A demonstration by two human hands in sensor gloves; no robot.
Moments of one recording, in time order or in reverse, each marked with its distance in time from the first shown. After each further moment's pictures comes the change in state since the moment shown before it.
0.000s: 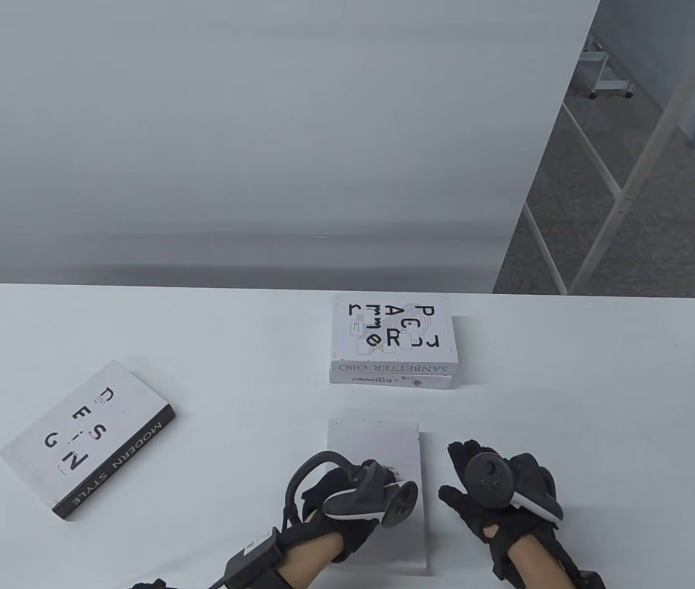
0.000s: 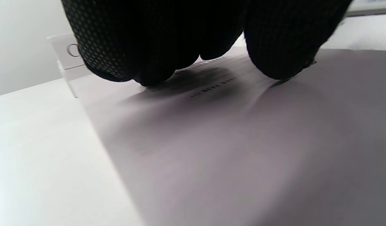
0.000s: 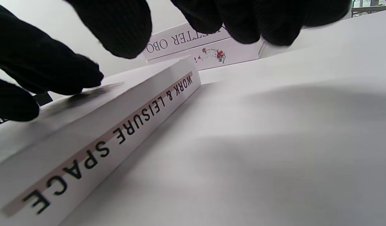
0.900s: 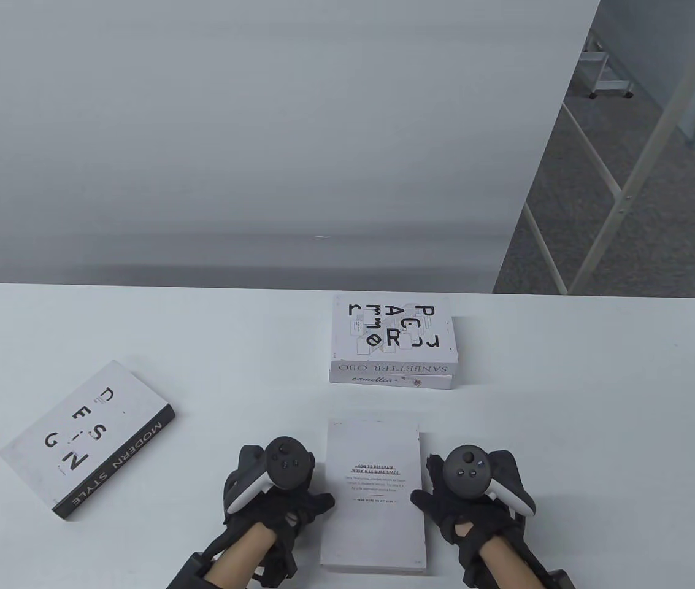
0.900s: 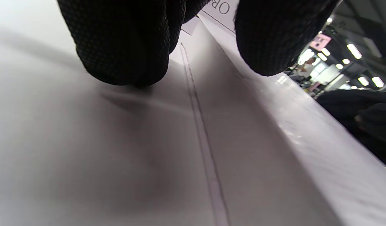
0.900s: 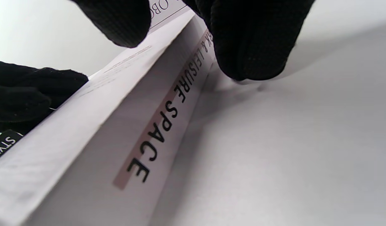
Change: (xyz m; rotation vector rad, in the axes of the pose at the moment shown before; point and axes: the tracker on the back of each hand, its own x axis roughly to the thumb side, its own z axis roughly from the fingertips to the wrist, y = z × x) left_hand -0.098 -0.070 0.038 -0.074 0.238 0.812; right_hand 0.015 0.025 -0.019 0.162 0.049 -0.249
